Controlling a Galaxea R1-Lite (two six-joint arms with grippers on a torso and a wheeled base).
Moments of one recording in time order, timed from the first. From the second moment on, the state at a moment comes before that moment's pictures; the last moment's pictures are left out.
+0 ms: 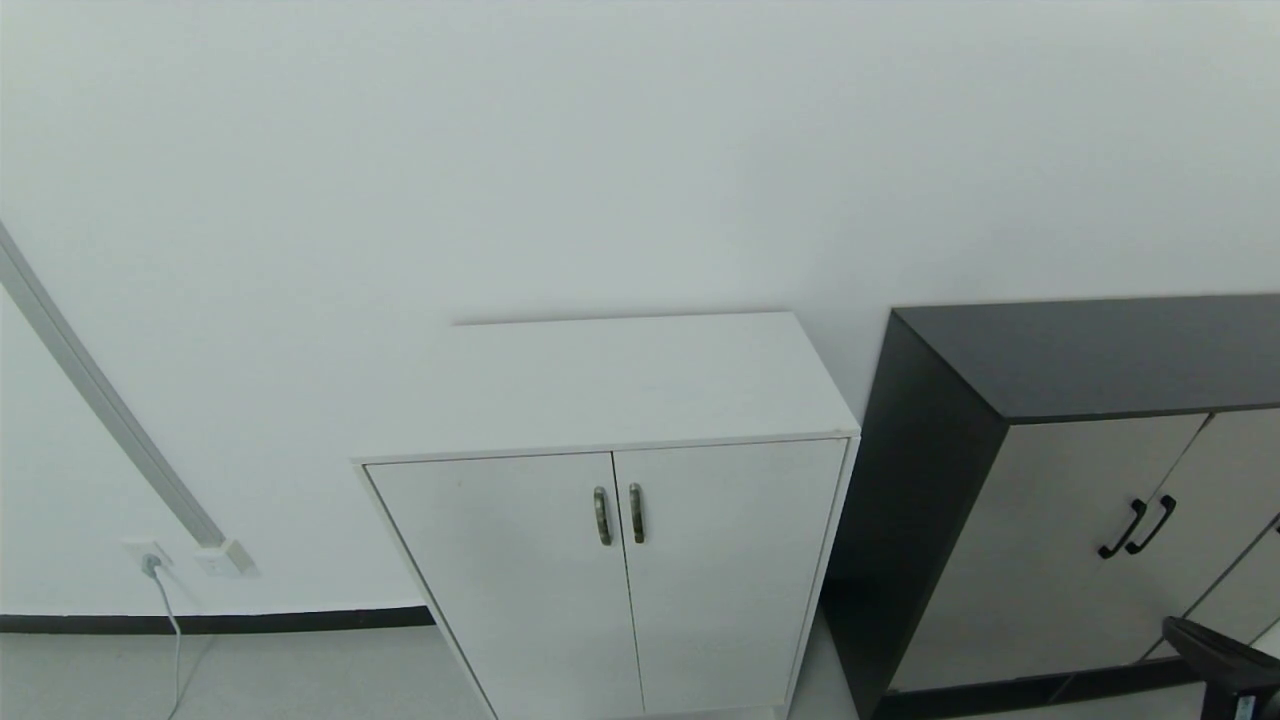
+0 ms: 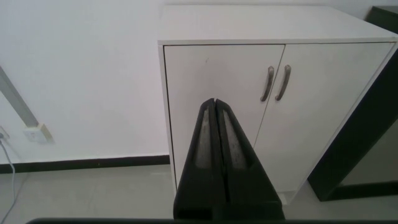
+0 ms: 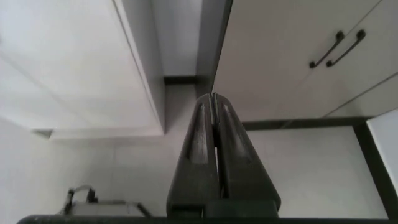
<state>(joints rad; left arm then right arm) 0.00 0.00 0.00 0.00 0.02 -0.02 0.32 1.09 0.00 -0.73 -0.31 0.05</state>
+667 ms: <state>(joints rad) 0.00 0.00 0.00 0.00 0.02 -0.02 0.42 0.77 0.00 -0.28 -0.15 0.05</state>
